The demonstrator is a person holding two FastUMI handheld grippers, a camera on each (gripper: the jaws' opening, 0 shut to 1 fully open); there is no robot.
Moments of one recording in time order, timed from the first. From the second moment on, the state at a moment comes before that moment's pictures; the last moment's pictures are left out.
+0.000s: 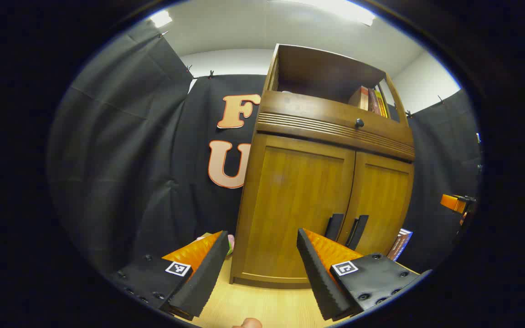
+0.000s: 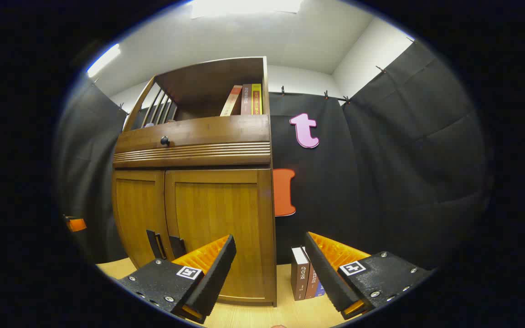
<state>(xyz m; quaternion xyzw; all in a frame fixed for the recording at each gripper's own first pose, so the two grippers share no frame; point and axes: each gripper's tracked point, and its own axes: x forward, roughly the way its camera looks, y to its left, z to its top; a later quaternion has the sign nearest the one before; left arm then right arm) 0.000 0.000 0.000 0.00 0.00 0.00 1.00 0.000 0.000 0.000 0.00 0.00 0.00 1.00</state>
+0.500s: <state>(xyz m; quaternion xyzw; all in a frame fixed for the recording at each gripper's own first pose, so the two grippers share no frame) 0.016 0.007 0.065 0.02 -0.01 -0.07 1.00 -0.053 0.046 0.031 0.00 0.02 -0.02 1.00</state>
